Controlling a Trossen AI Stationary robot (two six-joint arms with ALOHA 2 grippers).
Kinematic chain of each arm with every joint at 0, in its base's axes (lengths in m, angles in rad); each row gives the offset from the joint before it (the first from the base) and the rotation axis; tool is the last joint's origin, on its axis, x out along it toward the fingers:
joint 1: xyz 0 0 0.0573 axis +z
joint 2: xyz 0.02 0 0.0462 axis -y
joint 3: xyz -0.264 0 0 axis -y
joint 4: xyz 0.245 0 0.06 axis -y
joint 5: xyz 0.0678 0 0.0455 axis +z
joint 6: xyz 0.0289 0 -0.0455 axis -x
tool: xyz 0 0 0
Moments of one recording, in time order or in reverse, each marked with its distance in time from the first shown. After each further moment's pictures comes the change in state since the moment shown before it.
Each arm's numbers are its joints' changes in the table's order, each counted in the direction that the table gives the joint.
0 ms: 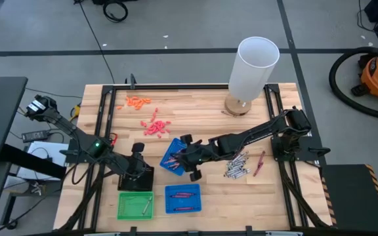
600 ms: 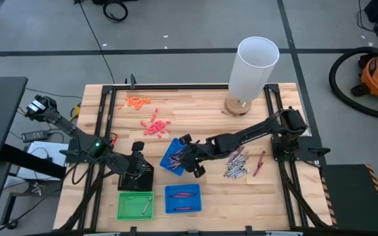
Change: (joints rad) left arm 0.001 0.000 0.000 0.007 0.042 0.000; right arm -0.043 -0.045 -0.048 -0.023 0.020 0.193
